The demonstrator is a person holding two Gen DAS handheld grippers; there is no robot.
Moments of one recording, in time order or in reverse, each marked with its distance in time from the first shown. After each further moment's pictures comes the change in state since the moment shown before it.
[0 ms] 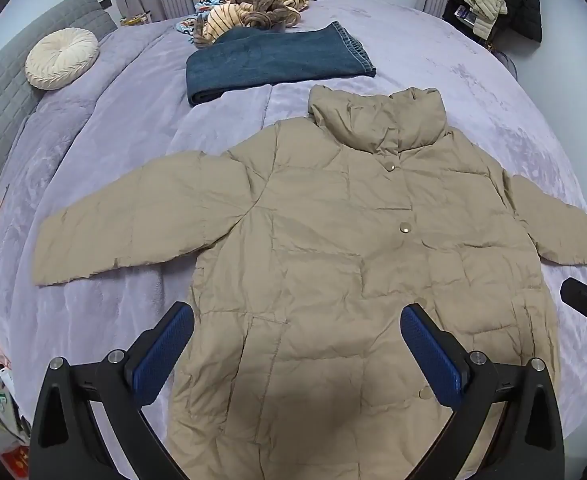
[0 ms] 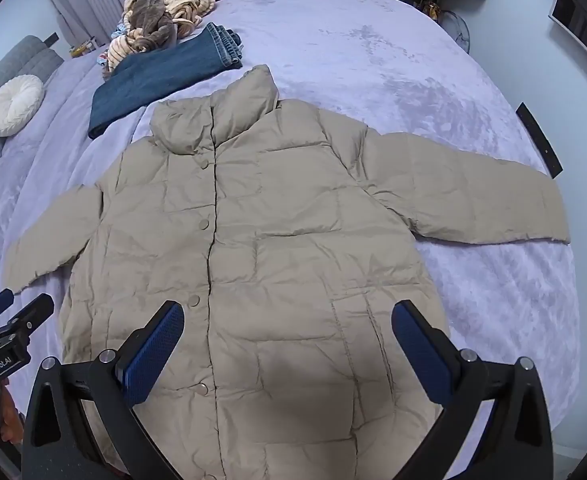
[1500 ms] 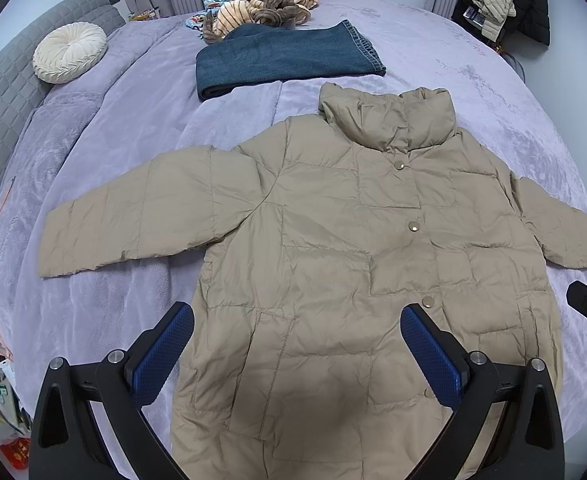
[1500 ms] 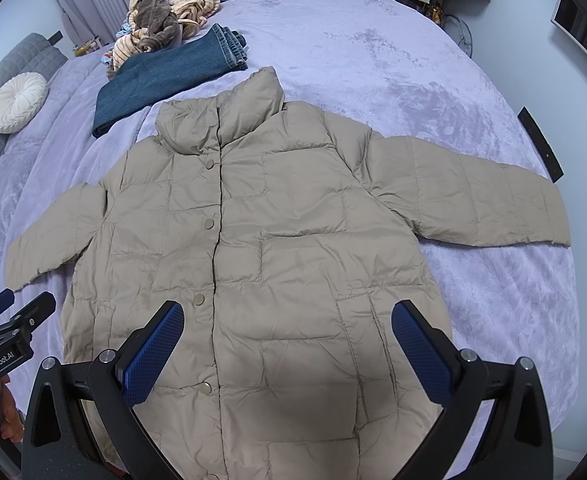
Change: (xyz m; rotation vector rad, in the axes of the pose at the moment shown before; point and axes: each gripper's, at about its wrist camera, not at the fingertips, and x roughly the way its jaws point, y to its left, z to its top) left arm -0.001 0.007 -0.001 -0.020 0.009 0.016; right arm -0.003 0.007 -0.002 -0.008 -0.007 -0.004
